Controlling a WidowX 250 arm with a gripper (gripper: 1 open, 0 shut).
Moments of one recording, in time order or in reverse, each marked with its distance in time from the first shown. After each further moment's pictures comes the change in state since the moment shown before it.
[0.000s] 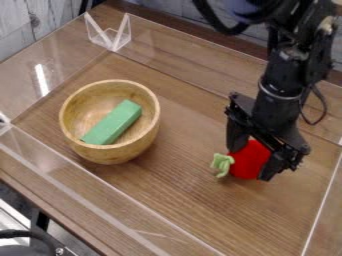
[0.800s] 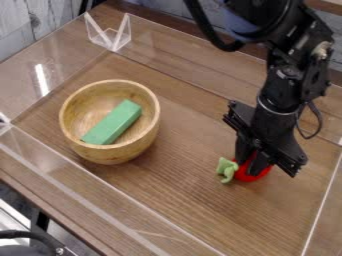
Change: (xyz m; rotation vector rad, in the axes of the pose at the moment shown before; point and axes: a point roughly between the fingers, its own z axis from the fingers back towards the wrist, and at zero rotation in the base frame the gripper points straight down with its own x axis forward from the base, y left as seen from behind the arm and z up) arm 0.004 -0.001 -0.013 0.041 -0.054 0.038
